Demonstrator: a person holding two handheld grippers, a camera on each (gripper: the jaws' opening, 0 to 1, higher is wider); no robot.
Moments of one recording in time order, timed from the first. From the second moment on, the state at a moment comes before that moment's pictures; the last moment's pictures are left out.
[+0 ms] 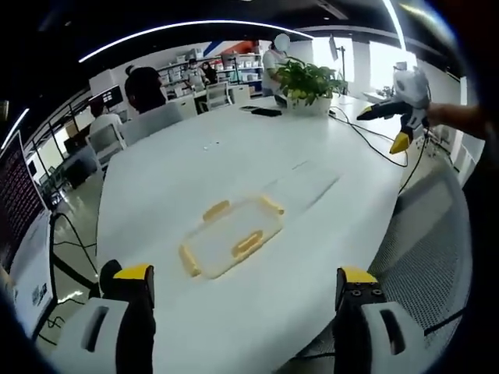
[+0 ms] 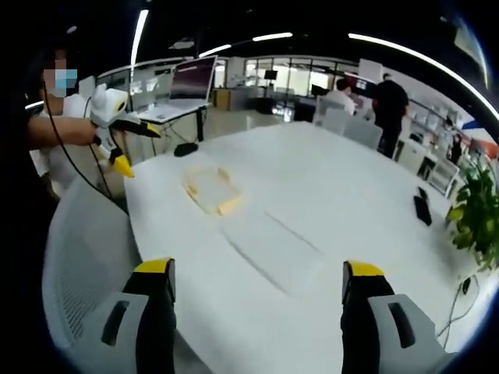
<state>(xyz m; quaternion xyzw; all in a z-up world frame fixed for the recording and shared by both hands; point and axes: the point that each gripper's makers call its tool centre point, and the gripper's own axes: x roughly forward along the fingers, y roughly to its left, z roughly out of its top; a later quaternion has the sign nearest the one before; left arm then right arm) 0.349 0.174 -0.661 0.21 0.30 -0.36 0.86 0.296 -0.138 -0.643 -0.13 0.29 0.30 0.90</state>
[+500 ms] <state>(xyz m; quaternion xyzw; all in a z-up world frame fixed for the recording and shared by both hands) 0.366 0.178 -0.662 0.25 0.32 -0.40 0.82 0.311 -0.117 -0.639 -0.17 0.30 0.36 0.87</state>
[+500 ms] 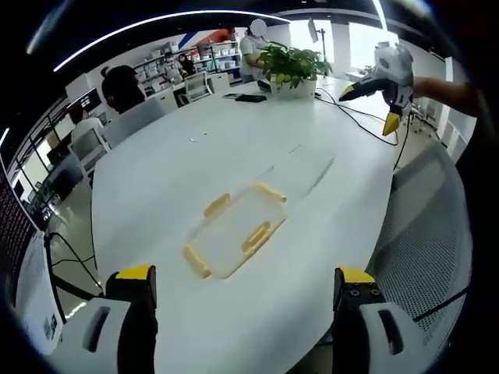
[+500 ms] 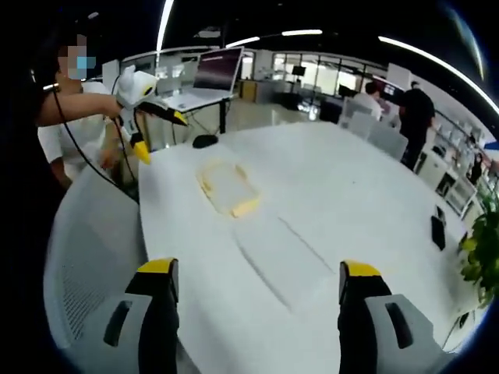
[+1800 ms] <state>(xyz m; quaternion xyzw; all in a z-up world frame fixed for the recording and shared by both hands) 0.421 0.201 -0.712 0.34 0.37 -0.49 0.71 0.358 -0.055 -0.668 -0.24 0.34 0.47 0.78</state>
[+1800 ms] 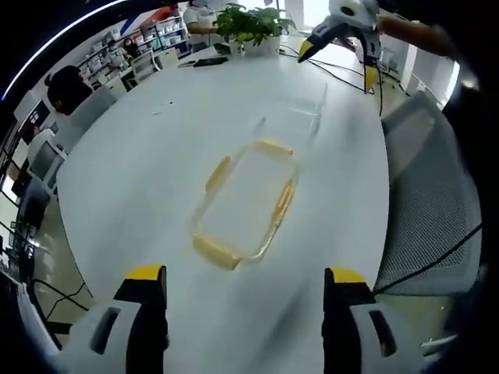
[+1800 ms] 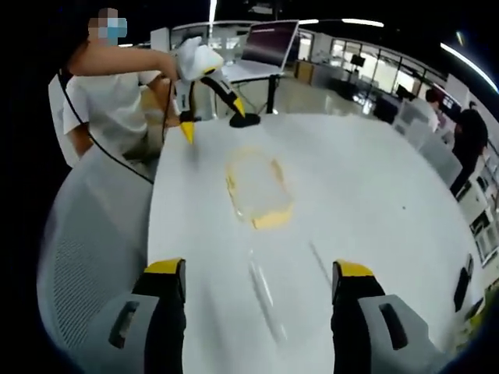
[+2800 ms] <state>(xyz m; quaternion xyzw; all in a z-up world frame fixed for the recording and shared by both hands) 0.461 0.196 -0.752 0.37 0.38 -0.55 0.65 0.403 0.006 -0.700 -0.28 0.36 0.51 0.73</state>
